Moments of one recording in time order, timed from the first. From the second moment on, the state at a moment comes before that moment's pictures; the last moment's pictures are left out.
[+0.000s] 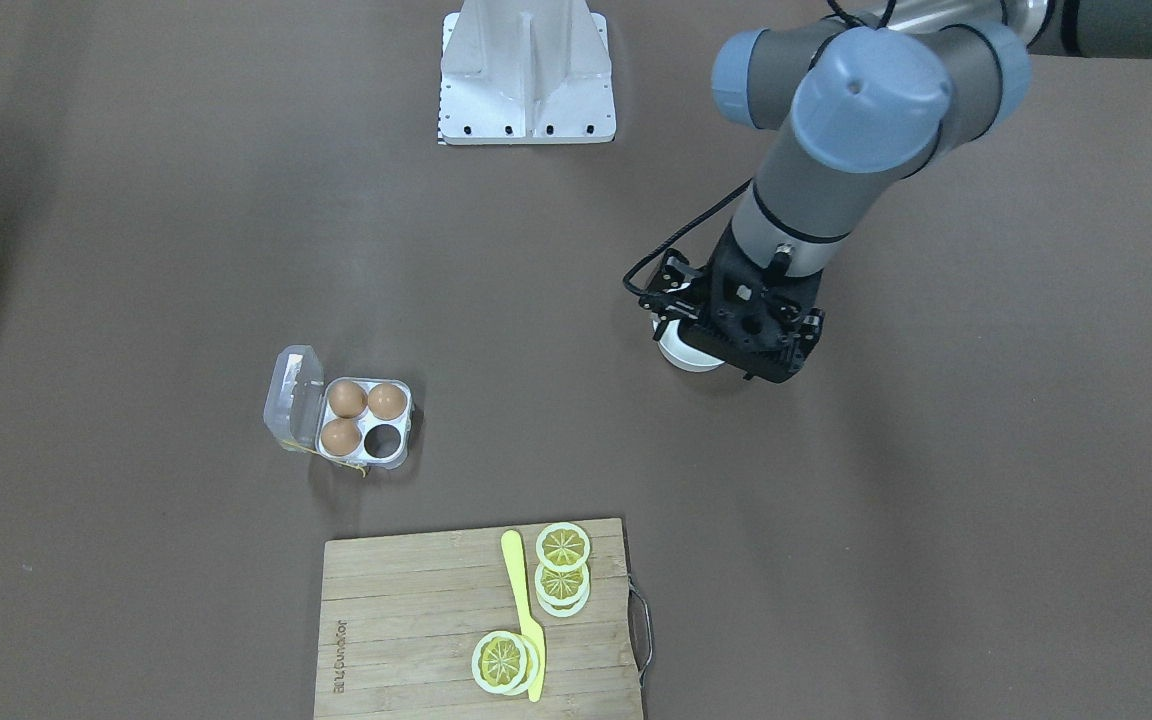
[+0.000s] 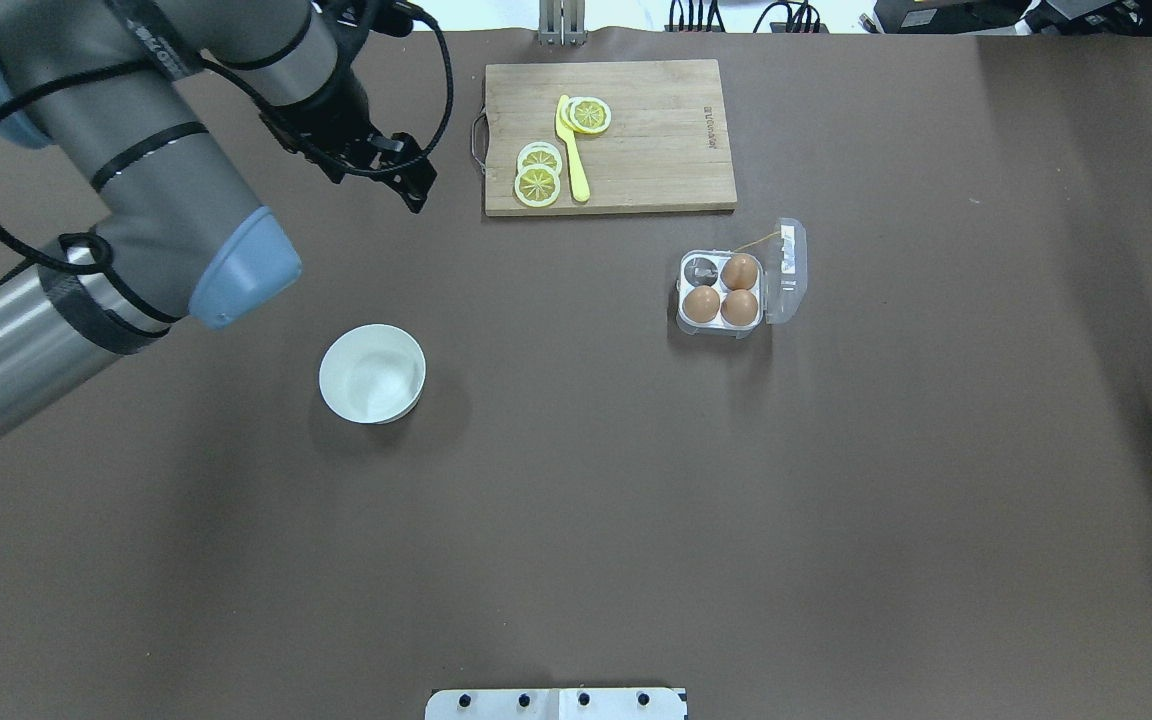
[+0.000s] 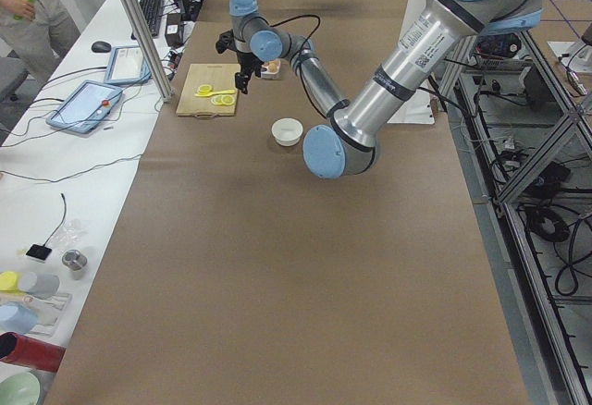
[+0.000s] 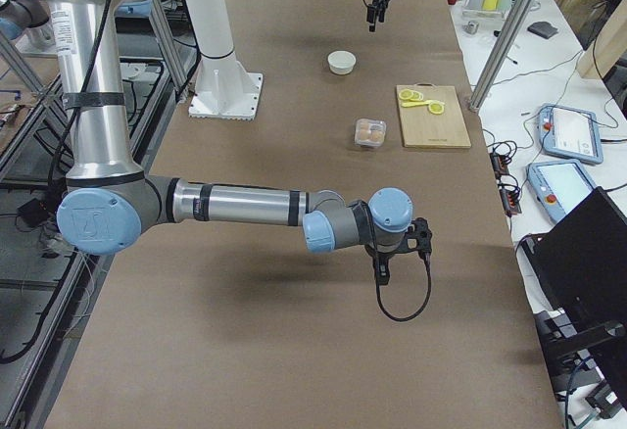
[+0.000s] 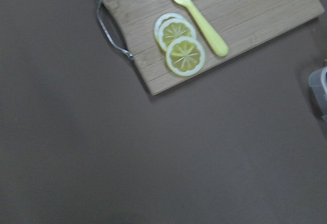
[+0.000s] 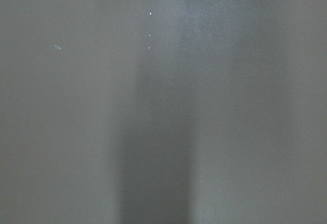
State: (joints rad) left arm -0.91 -2.28 -1.69 -1.47 -2.18 -0.48; right arm 1.48 -1.49 1.45 -1.29 2.45 0.17
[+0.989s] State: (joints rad) left arm -1.22 -1.93 -1.77 -1.40 -2.23 -0.04; right arm 1.39 -1.39 1.43 -1.29 2.62 0.23
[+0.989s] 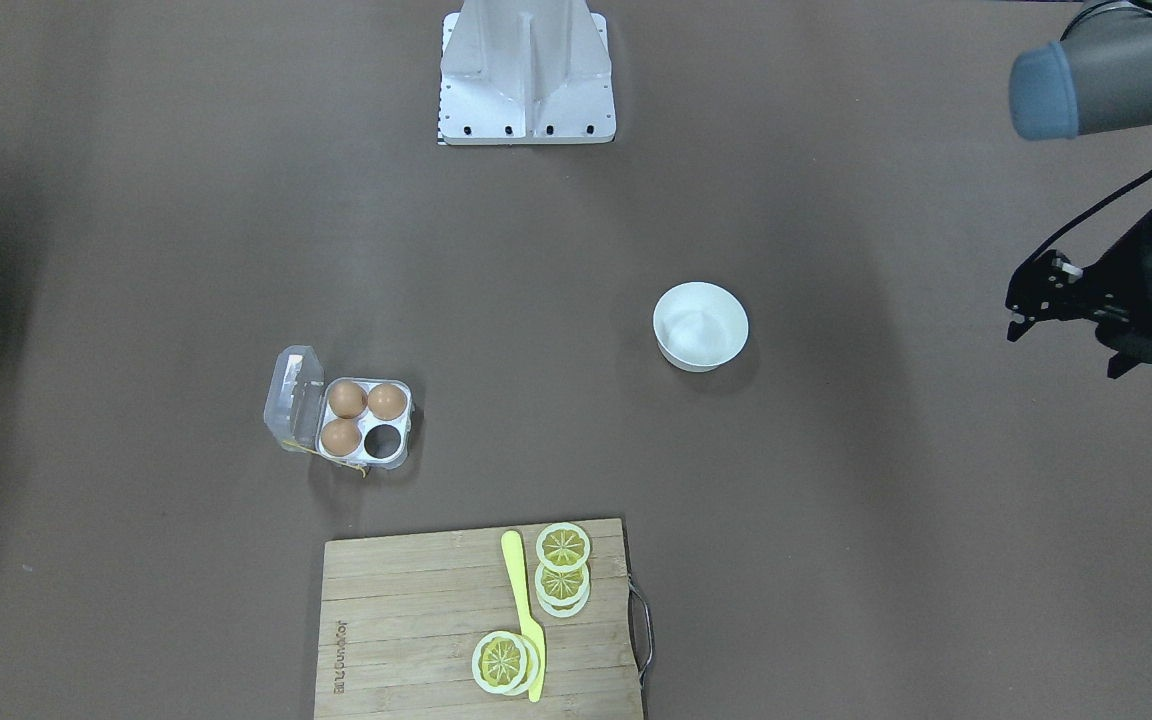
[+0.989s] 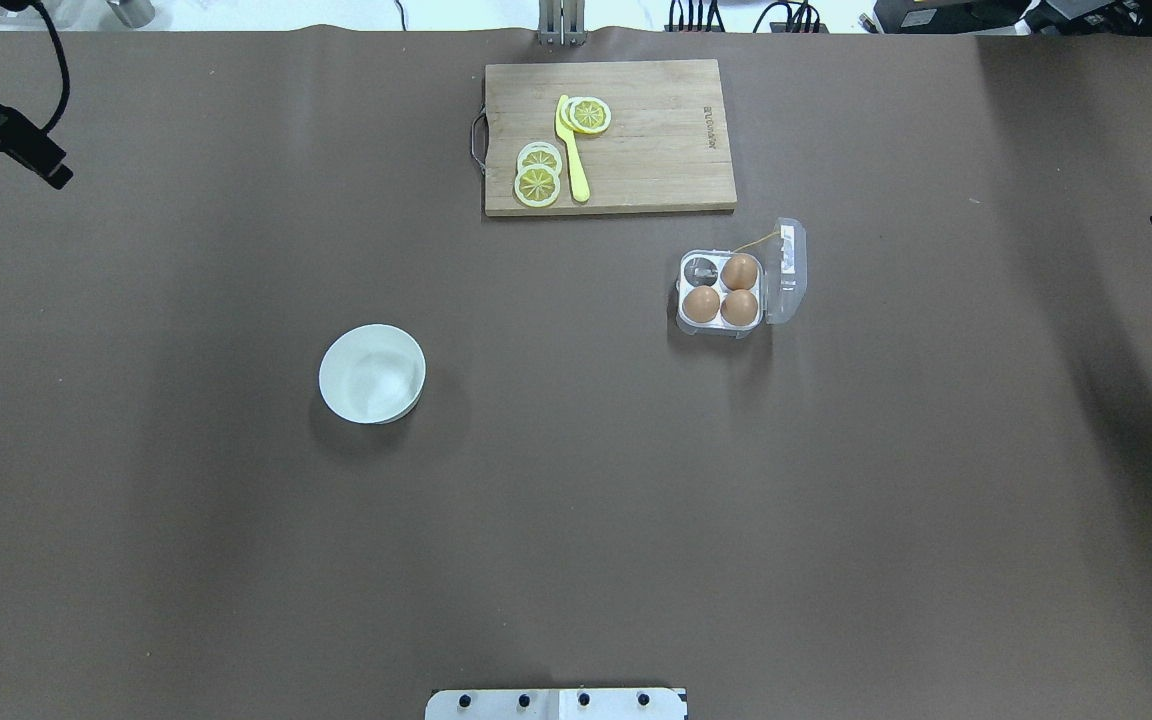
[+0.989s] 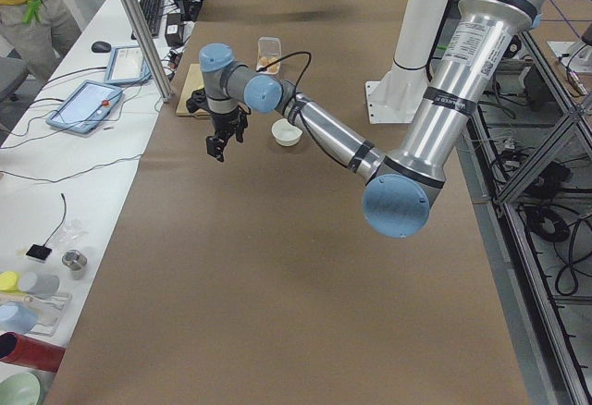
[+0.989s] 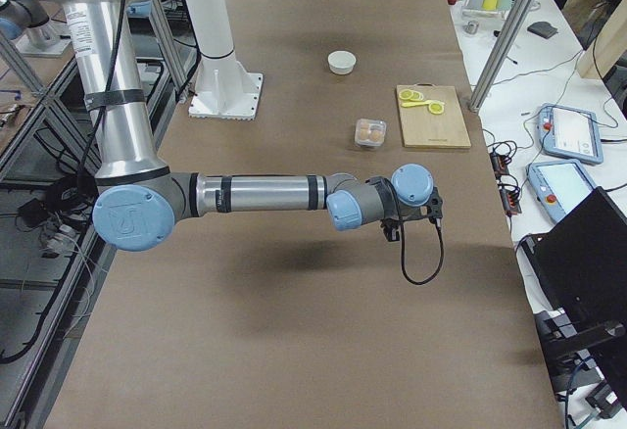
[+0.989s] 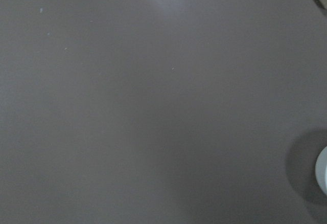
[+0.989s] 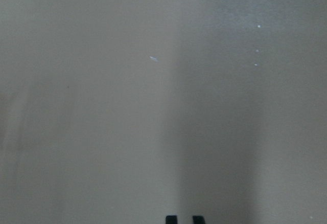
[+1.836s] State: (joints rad) left arm -1.35 -1.80 -1.73 -1.41 -2.28 0.08; right arm 1.26 -1.29 1.41 -1.29 2.84 0.25
